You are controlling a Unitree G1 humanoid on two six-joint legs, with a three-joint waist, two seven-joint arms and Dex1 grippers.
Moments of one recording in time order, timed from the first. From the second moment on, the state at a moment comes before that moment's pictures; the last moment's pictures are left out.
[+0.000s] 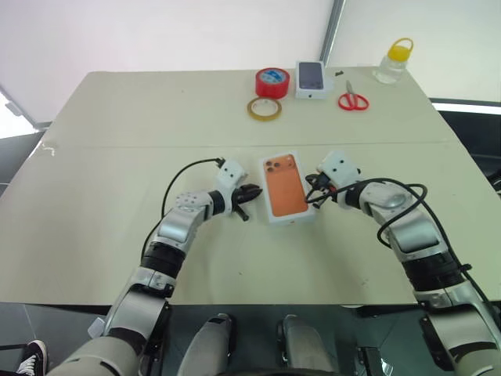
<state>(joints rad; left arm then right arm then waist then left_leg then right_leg) -0.63 0.18 -0.17 0.42 -0.14 0.30 -0.72 -0.52 -0.60 0.17 0.04 0.08 0.48 0.62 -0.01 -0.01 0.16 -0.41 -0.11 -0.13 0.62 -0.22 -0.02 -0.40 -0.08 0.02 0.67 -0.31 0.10</state>
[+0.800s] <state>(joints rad) -0.66 0.13 -0.14 0.41 -0.16 0.36 -0.68 -0.52 -0.60 0.17 0.07 -0.04 0.45 0.61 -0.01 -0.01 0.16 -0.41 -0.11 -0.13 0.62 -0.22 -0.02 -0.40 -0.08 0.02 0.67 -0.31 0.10</state>
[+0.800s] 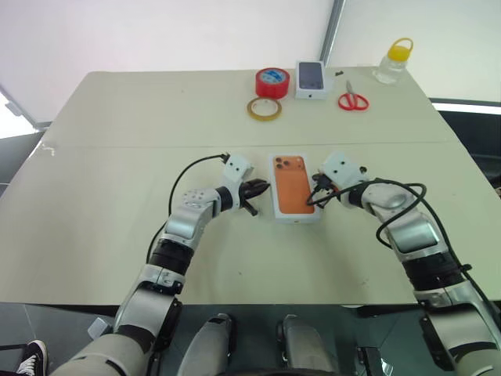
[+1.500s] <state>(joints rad) -0.92 0.02 -0.12 0.78 -0.09 0.19 -0.56 -0.64 -0.50 0.14 0.23 -0.03 0.35 0.62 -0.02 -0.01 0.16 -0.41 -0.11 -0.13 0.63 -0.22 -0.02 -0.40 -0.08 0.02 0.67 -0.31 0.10</state>
